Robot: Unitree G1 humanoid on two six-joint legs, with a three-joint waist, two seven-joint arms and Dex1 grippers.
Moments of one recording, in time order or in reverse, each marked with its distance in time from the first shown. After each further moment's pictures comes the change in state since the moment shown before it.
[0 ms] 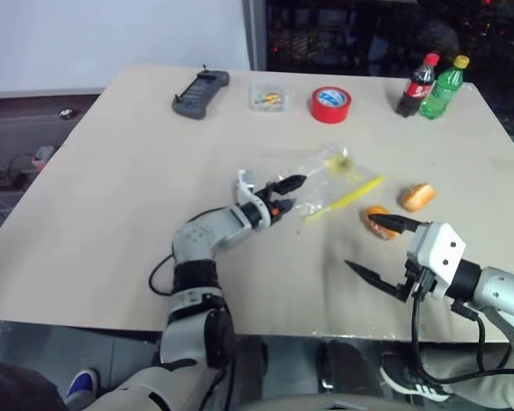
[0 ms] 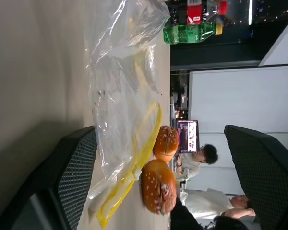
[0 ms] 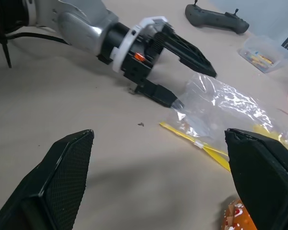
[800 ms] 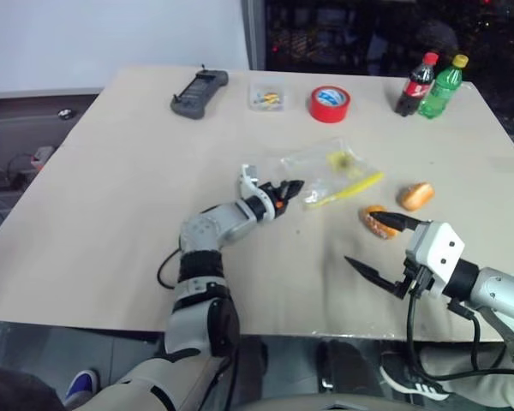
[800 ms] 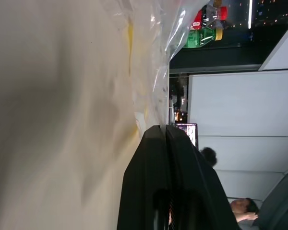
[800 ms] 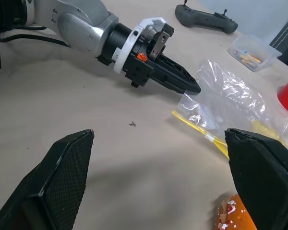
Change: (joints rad) left arm -0.061 -0.024 0.101 0.073 0.003 0.010 0.036; right arm -0.003 0.040 0.015 0.005 -0.040 -0.007 -0.025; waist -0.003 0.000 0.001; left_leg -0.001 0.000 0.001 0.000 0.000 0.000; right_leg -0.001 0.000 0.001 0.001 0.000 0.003
